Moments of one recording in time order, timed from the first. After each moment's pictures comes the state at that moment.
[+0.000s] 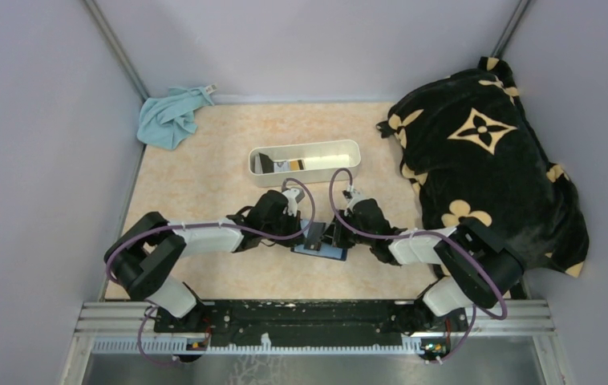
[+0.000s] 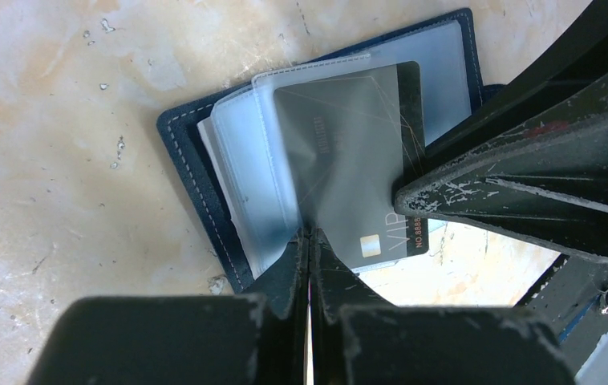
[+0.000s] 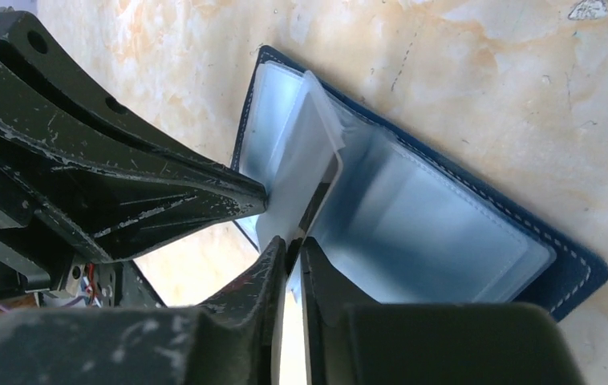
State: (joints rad) left arm -0.81 1.56 0.64 0.16 0.18 -0.48; right arm 0.69 1.45 0.39 0.49 -0.27 0.77
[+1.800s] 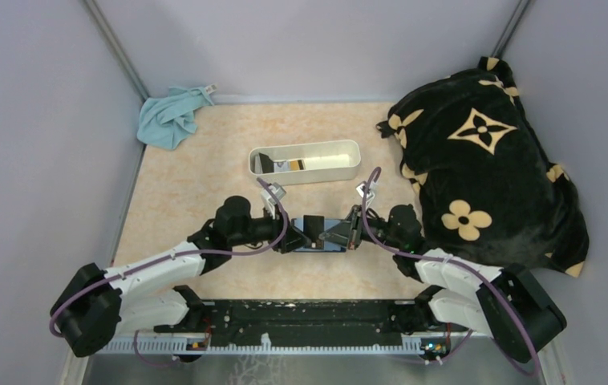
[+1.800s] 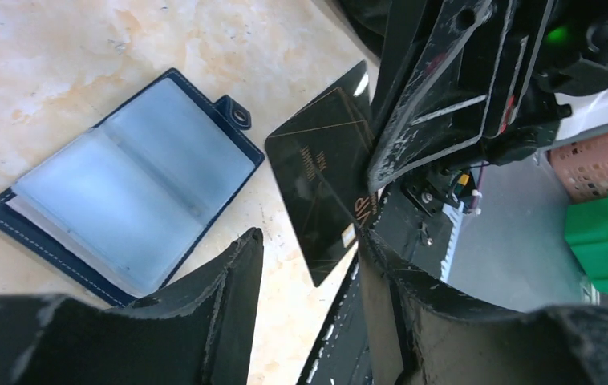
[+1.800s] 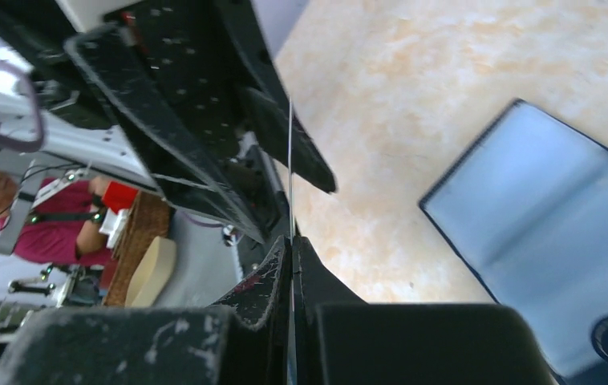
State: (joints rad) left arm -0.78 1.10 0.47 0.32 0.43 -0.51; right arm 0.57 1.08 0.23 0.74 -0.66 0.82
